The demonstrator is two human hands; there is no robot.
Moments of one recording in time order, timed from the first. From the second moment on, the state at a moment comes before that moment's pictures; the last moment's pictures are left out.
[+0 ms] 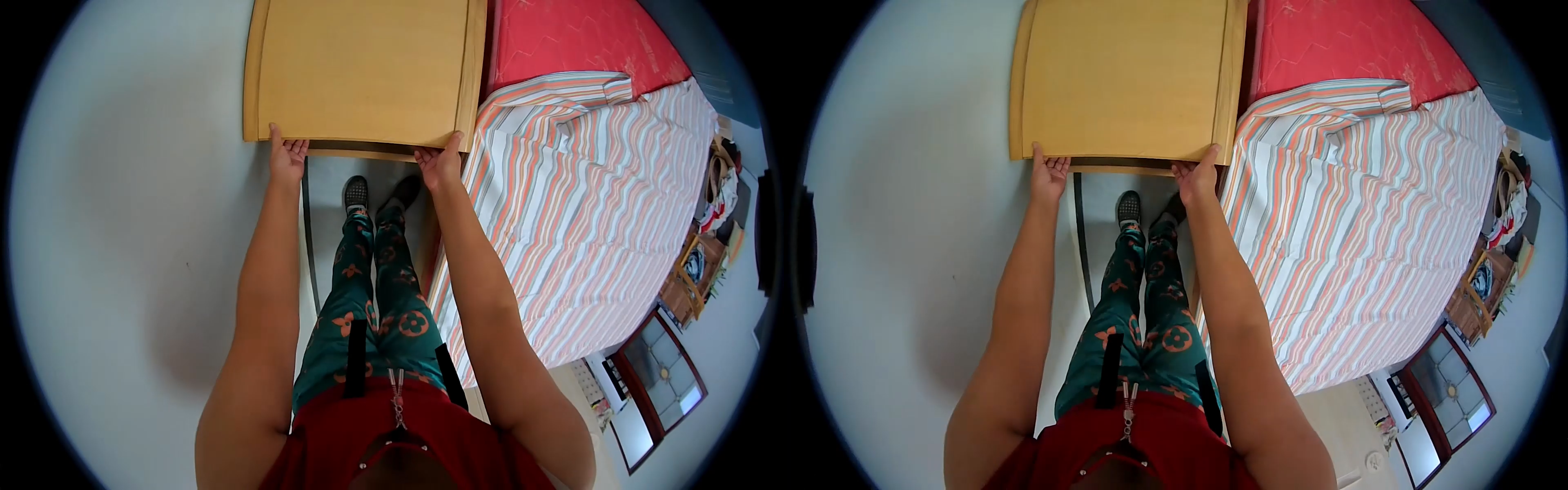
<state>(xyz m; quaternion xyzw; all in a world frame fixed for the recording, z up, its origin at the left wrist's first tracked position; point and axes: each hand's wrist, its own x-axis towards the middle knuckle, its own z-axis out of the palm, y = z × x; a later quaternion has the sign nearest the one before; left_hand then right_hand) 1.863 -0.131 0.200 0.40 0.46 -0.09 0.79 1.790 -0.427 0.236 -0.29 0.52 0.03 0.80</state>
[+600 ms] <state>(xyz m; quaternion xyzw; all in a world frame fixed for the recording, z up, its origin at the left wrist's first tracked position) 1.832 -0.133 0.237 0.43 0.48 -0.11 0.76 1.748 -0.398 0.233 -0.31 0.60 0.00 0.74</state>
